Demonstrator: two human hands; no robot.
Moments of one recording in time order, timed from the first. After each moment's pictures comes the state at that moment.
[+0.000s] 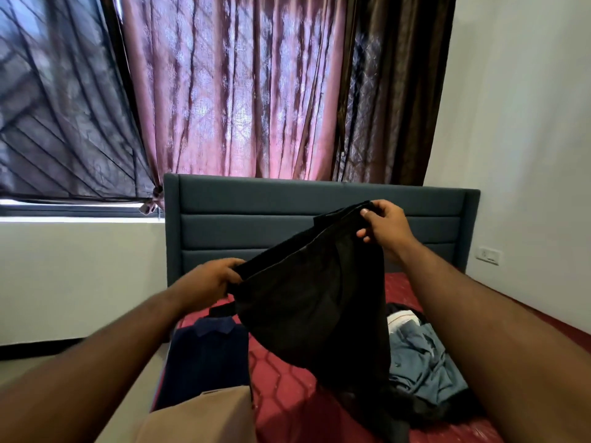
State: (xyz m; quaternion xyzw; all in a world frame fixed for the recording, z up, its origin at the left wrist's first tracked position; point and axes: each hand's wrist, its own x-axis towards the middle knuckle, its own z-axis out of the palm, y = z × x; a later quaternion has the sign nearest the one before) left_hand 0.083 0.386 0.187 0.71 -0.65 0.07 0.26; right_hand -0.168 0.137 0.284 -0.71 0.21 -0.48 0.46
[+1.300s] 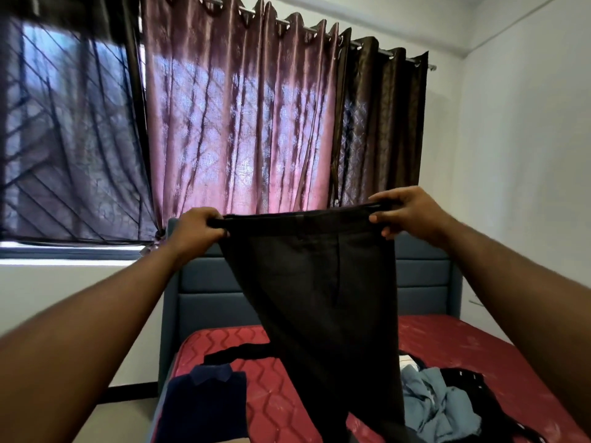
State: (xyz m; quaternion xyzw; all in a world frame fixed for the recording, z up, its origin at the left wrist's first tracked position) left_hand 0.087 0.424 0.345 0.71 -0.46 0.17 0.51; right_hand -0.251 0.212 0.408 -0.84 0.13 -0.41 0.32
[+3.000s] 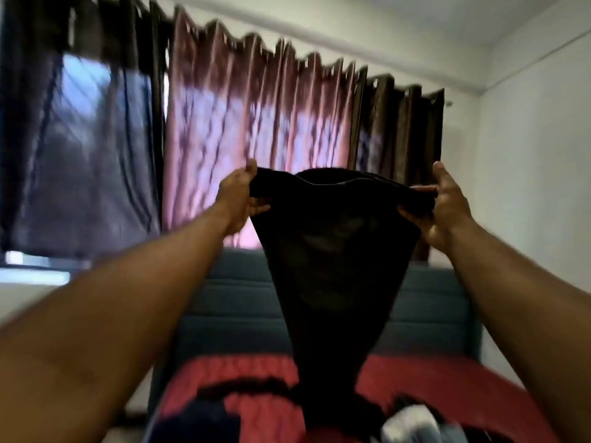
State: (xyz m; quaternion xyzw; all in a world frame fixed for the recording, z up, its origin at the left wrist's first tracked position) left_hand 0.055 0.368 0.468 0.42 -0.42 -0.09 0.80; right_hand -0.211 0.198 0.480 -0.55 0.11 -0.59 0.58
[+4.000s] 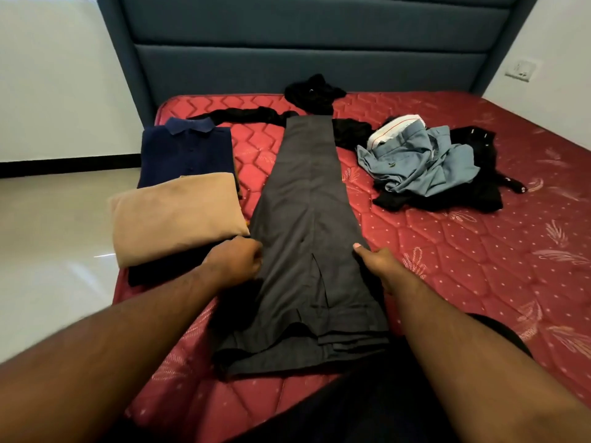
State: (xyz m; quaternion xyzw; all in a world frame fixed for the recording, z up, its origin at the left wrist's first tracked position) left_hand -0.076 0.398 -0.133 0.84 -0.52 -0.10 0.07; right_hand -0.291 0.197 -0.167 -0.59 0.61 -0.14 0.52
